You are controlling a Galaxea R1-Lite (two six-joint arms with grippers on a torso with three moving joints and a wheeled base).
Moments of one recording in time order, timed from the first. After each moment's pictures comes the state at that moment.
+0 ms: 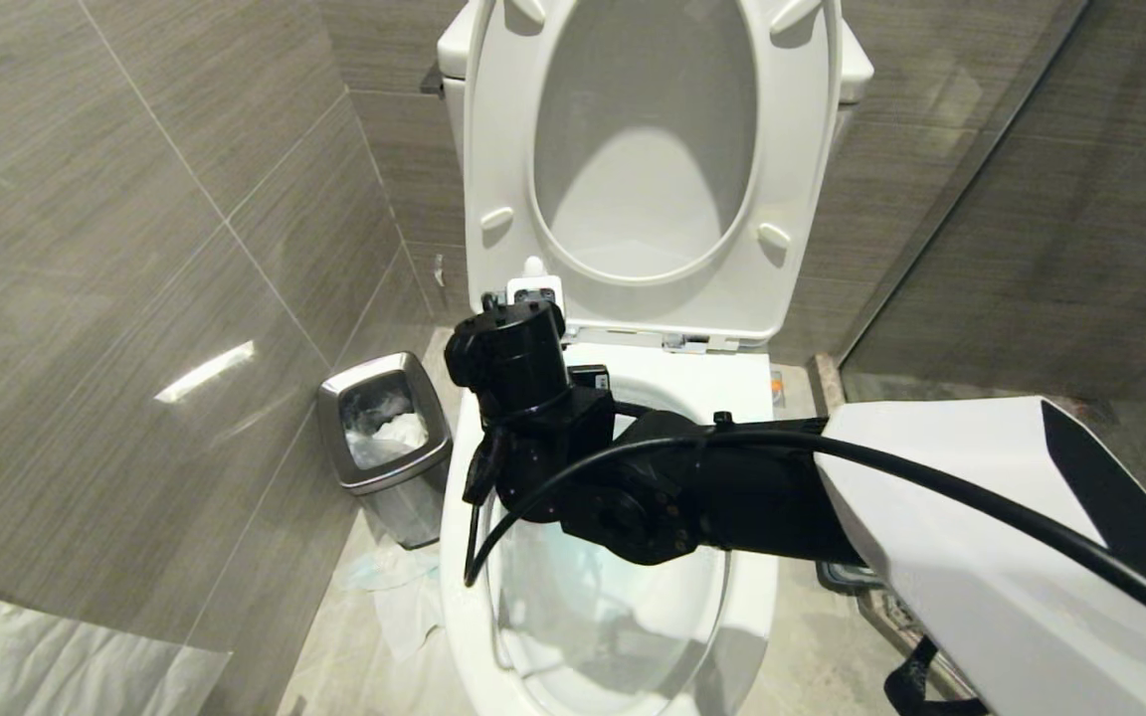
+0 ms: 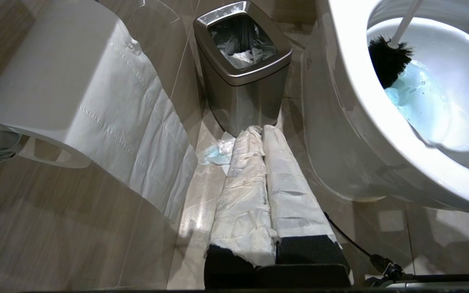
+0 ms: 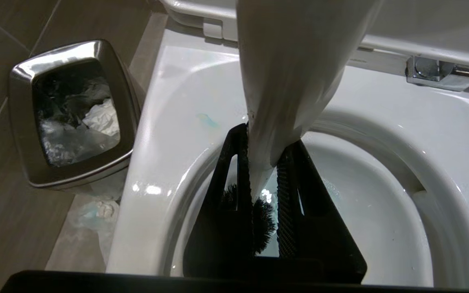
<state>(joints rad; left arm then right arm) 0.01 0.00 0.00 0.00 0.00 0.01 0.94 2.38 -1.94 -0.20 -0.84 0.20</state>
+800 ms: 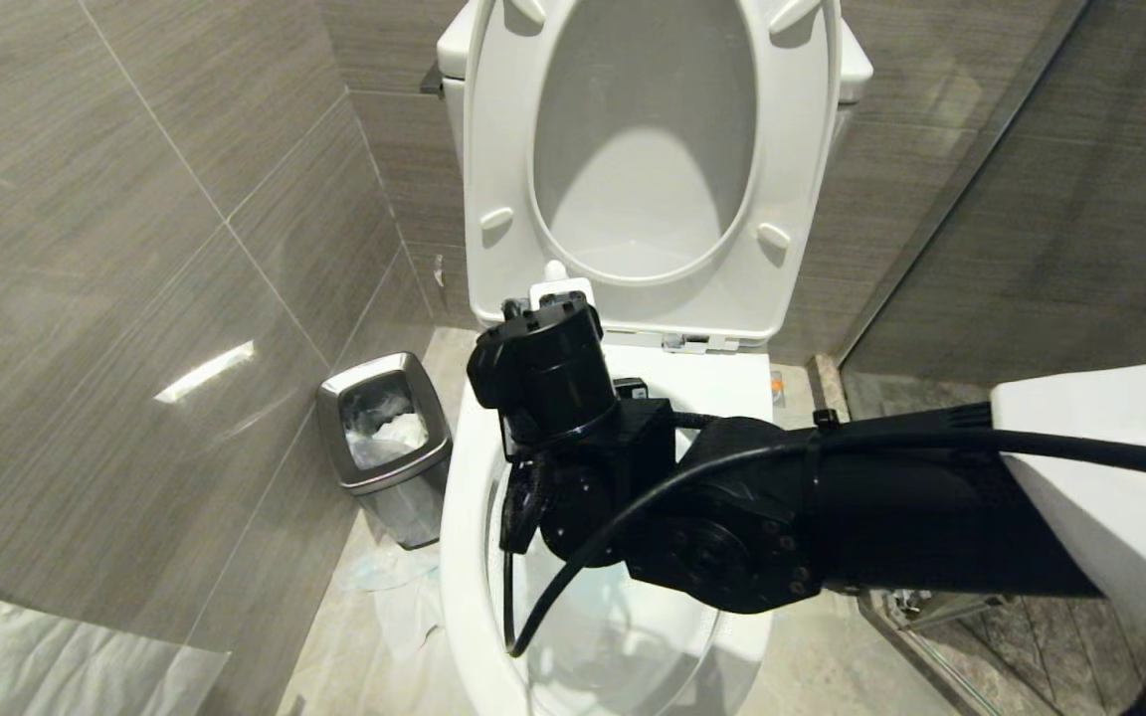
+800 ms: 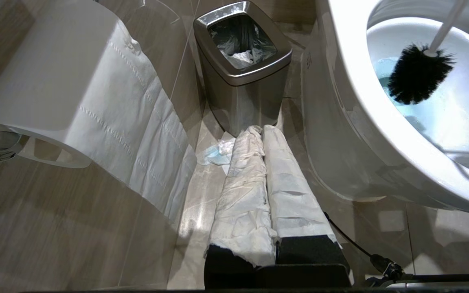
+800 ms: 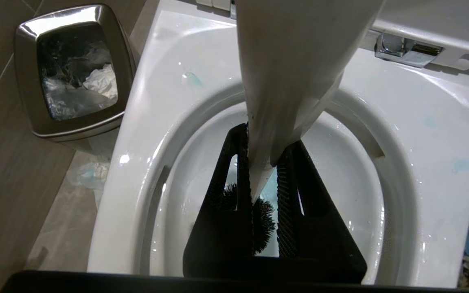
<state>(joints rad) 0.01 0.00 0.00 0.00 0.00 0.01 0.98 2.17 -1.65 -0.19 -0.84 0.23</state>
